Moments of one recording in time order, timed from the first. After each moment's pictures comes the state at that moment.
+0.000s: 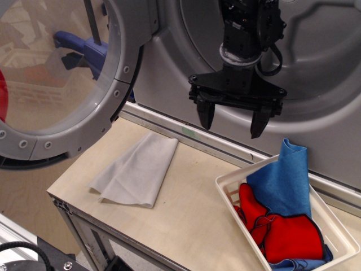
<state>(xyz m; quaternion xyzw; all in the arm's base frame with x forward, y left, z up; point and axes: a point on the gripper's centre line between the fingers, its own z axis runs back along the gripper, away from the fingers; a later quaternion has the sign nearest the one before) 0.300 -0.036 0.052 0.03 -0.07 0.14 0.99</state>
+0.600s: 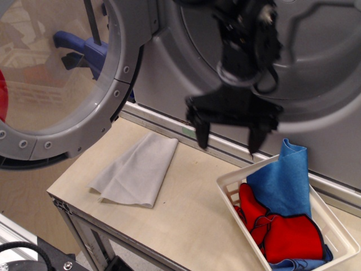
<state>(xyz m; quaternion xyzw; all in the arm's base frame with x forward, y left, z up) 0.280 -0.061 0.033 0.02 -0.05 0.20 0.98</state>
